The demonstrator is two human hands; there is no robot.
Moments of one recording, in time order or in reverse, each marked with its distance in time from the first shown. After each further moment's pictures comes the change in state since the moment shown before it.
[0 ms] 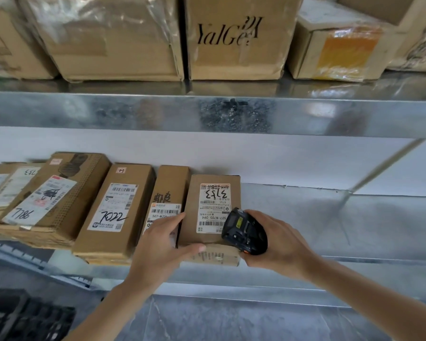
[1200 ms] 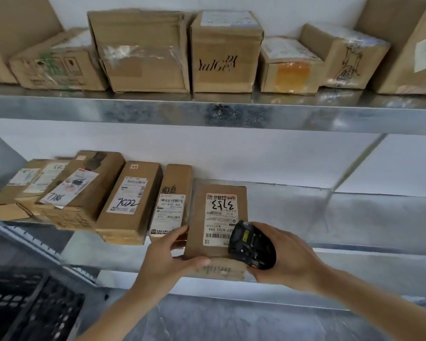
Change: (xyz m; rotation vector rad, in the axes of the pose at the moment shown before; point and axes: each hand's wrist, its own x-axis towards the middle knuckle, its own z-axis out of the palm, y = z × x) left_hand -0.089 0.039 0.000 -0.480 -0.036 -0.129; right_hand -0.093 -0.025 -0.027 -0.006 -0.067 -0.038
